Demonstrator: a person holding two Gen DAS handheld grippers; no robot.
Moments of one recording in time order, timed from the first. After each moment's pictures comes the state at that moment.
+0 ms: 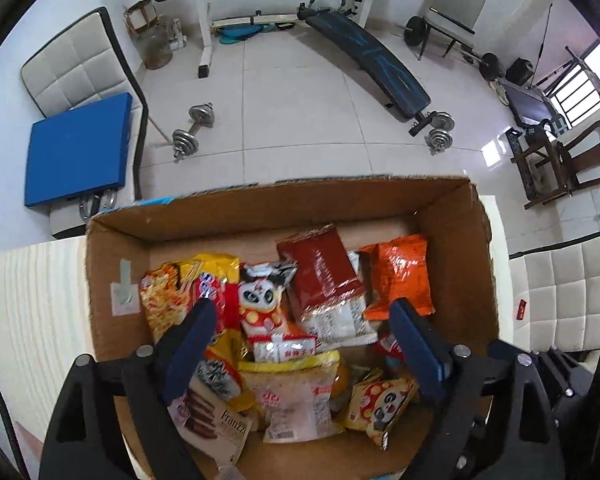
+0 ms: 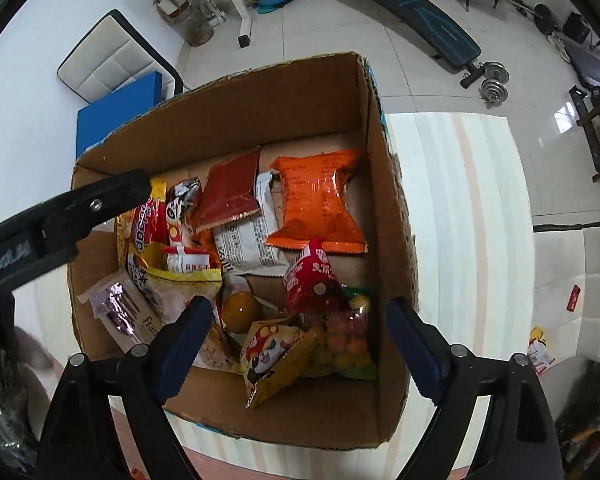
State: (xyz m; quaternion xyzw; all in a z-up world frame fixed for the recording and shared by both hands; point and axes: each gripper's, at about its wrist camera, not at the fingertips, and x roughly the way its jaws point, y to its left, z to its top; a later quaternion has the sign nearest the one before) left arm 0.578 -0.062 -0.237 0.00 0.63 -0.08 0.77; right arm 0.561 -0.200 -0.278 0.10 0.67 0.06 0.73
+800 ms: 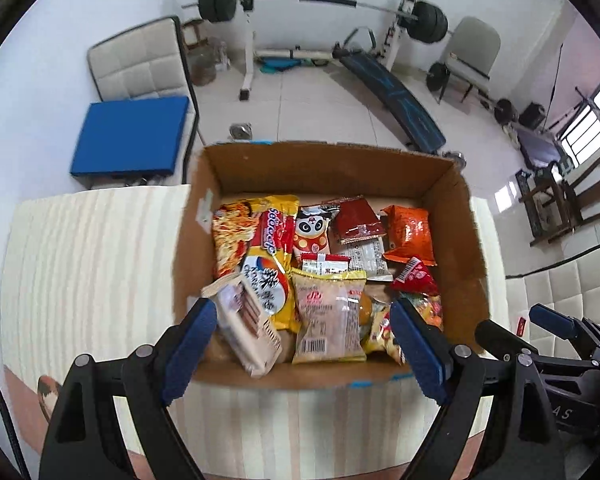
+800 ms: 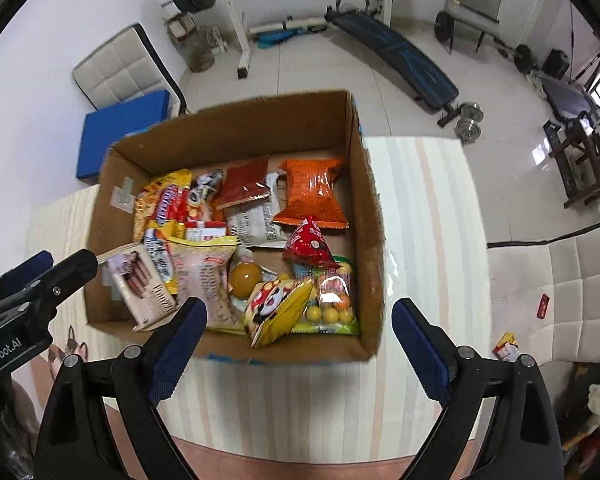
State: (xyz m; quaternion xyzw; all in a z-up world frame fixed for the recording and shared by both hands) left arm 0.450 -0.010 -0.173 -0.04 0.56 -0.02 0.83; right arm 0.474 -0.192 -0.194 0.05 0.60 0.04 0.80
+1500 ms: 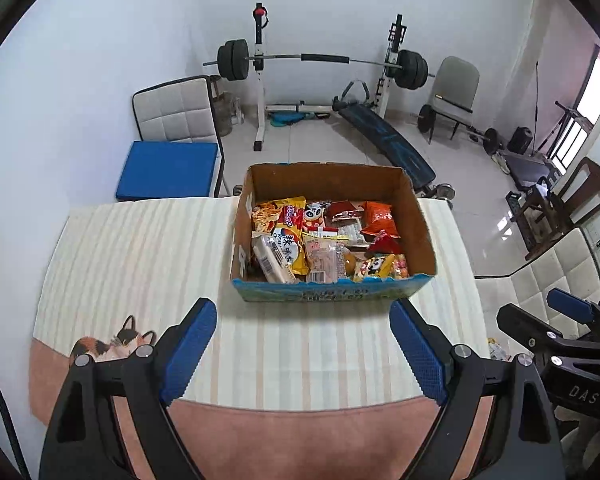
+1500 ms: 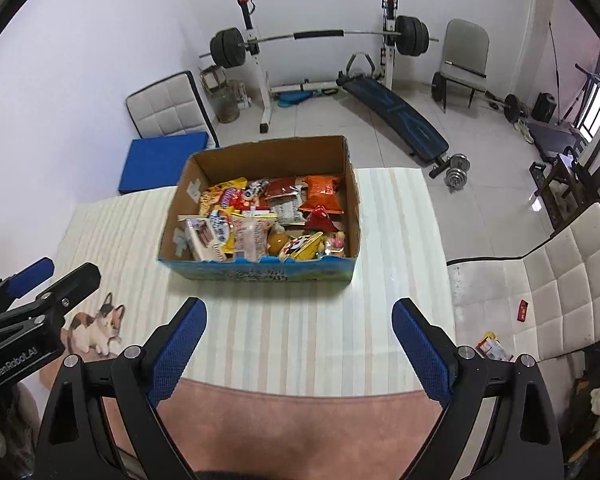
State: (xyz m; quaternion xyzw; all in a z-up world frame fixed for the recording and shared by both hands) left arm 0.268 -0.012 -0.067 -0.02 0.47 -0.01 0.88; right arm 0.275 -0.197 -0.064 0.05 0.50 0.05 0.86
